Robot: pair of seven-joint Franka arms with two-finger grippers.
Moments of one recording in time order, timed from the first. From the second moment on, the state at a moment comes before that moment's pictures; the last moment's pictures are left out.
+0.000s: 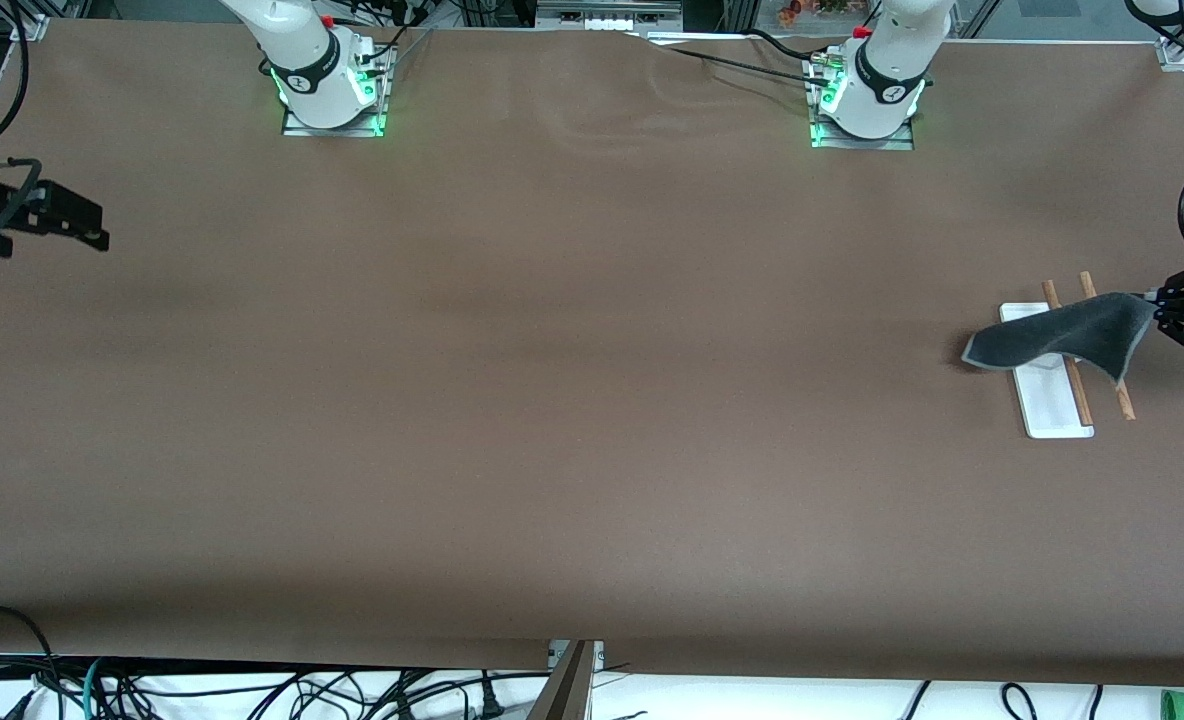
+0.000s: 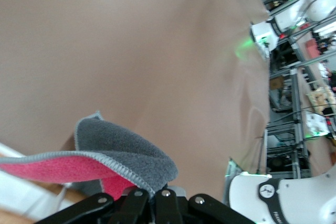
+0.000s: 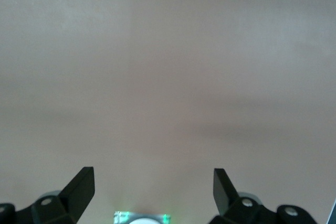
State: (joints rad) left arm 0.71 0.75 -0.14 -1.12 -0.37 1.14 1.45; right arm -0.04 0.11 0.06 -1.40 -0.06 1.39 -0.06
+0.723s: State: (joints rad) left arm 0.73 0.79 -0.04 -1.12 -0.37 1.27 1.57; right arm -0.04 0.09 0.09 -1.43 -0.06 1.28 0.08
